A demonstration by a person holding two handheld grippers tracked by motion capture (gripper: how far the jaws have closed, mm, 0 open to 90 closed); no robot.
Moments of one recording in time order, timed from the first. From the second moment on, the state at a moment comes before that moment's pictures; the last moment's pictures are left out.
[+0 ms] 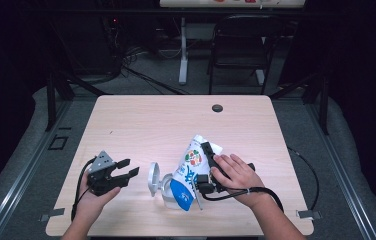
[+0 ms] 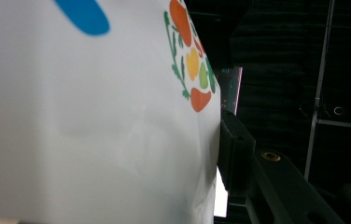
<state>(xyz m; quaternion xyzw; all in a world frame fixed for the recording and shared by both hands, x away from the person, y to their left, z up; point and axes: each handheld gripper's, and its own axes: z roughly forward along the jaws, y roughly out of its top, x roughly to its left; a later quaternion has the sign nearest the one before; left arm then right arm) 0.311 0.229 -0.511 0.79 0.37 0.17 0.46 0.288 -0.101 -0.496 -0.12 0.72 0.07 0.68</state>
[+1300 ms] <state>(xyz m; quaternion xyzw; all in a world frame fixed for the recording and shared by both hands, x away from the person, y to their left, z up) 0.311 0.229 -0.511 0.79 0.37 0.17 0.46 0.288 -0.101 -0.498 -0.13 0.72 0.06 0.68</state>
